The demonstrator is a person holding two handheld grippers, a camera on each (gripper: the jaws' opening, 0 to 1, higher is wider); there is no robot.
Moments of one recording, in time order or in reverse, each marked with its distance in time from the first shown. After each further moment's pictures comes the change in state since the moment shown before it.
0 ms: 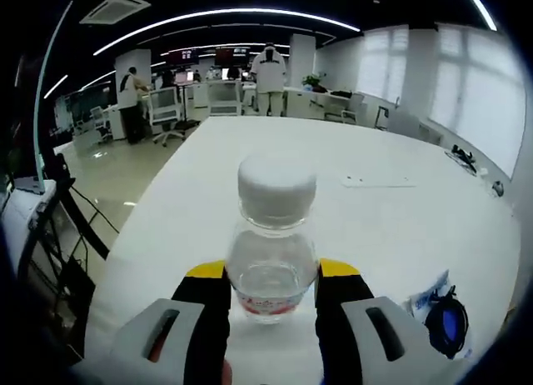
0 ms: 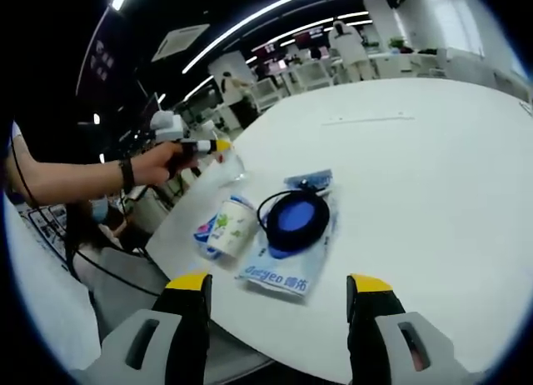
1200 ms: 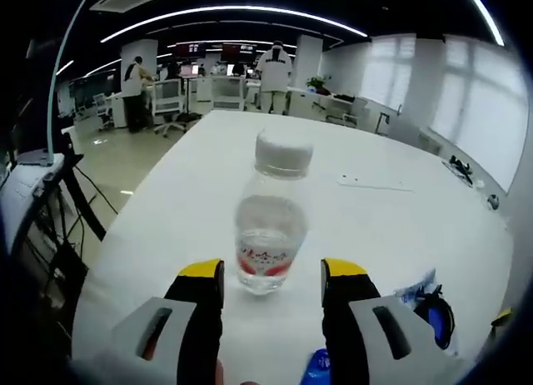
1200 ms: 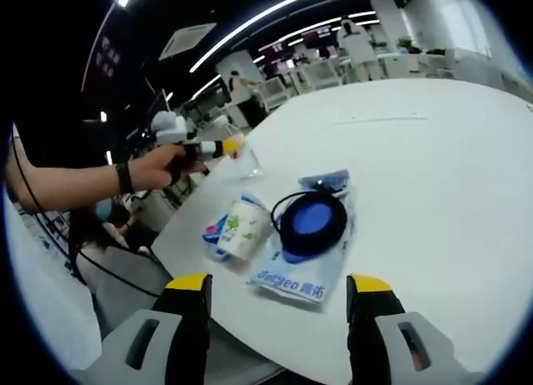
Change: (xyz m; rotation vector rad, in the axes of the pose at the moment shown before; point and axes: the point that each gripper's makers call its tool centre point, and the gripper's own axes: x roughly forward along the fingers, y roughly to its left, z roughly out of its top) left arm -0.028 -0.005 -0.020 -0.082 0.011 -0.022; right arm 0.014 0.017 0.004 -0.018 -0.001 0.044
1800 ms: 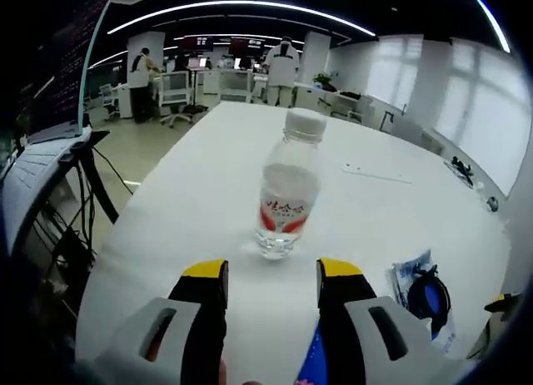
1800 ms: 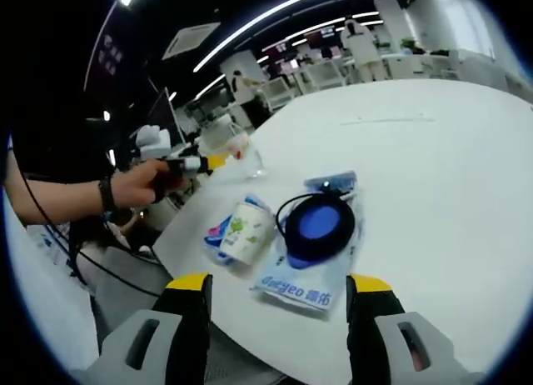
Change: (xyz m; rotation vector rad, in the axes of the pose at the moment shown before) left arm -0.031 0.015 -0.030 -0.024 0.036 0.007; right arm 0.011 0.004 0.001 -0.014 0.001 0.017
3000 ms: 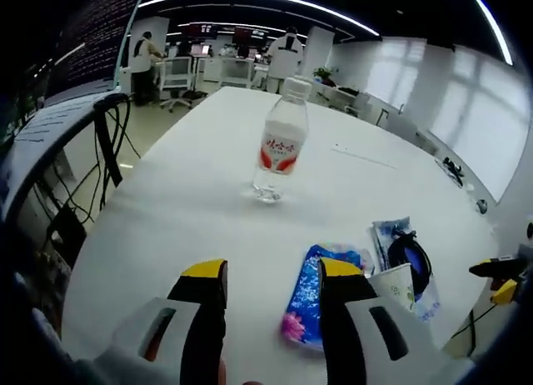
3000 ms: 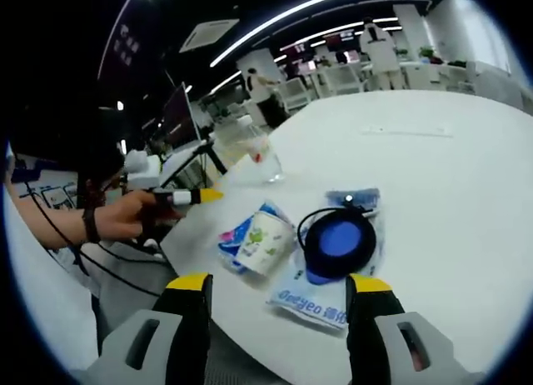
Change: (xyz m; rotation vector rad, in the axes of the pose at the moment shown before) left arm -0.063 -0.016 -0.062 -0.059 0.043 -0.038; right arm 0.010 0.023 0.015 -0.069 0.004 0.048
